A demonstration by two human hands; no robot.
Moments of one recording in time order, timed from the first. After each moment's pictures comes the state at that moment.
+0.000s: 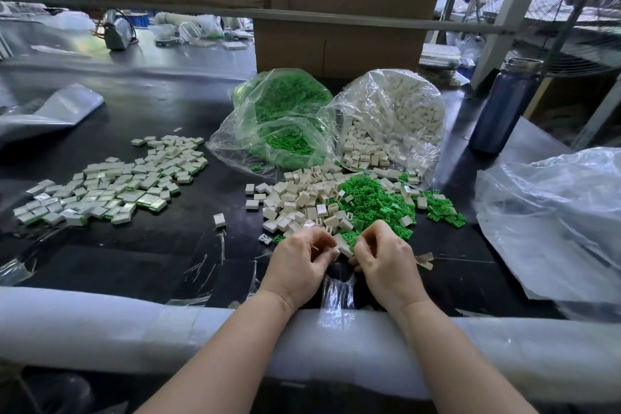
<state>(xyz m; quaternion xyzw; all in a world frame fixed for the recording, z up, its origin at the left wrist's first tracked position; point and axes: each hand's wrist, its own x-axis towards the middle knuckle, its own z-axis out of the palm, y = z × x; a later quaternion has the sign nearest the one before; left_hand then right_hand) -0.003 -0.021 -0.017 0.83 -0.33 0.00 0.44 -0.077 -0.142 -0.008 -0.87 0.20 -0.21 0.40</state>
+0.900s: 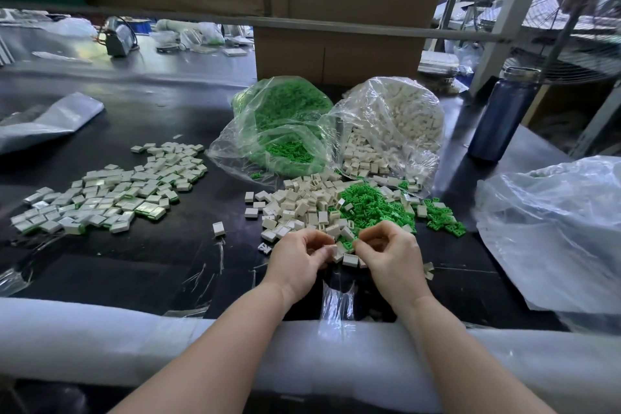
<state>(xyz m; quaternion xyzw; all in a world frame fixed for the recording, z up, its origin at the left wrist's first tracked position) 0.012 -0.032 -0.014 0.78 -0.23 -0.15 0.57 -0.065 -0.155 -0.008 -0.81 0.23 -0.27 0.47</state>
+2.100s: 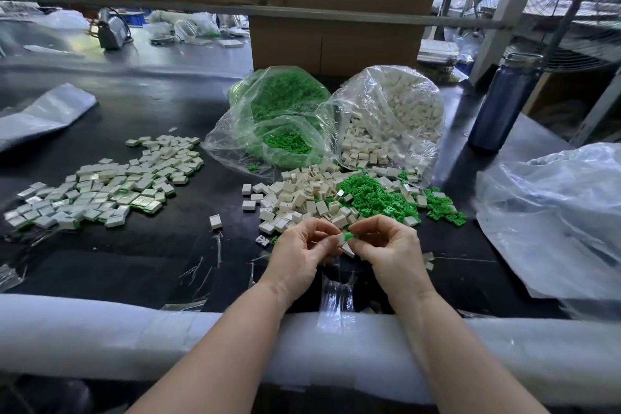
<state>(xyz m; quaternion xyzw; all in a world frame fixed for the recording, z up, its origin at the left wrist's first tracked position) 0.004 -0.032 -0.017 0.65 -0.25 -0.21 0.69 -0.069 -0.152 -0.009 -0.73 0.15 -0.26 0.61</state>
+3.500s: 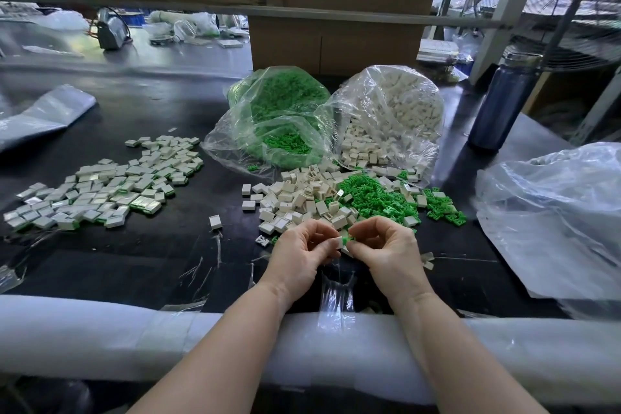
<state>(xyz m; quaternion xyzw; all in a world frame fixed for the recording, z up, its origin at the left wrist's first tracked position) 0.006 -0.031 -0.020 0.68 -0.26 -0.20 0.66 -0.069 -0.151 -0.010 -0.76 0.16 -0.26 0.58</state>
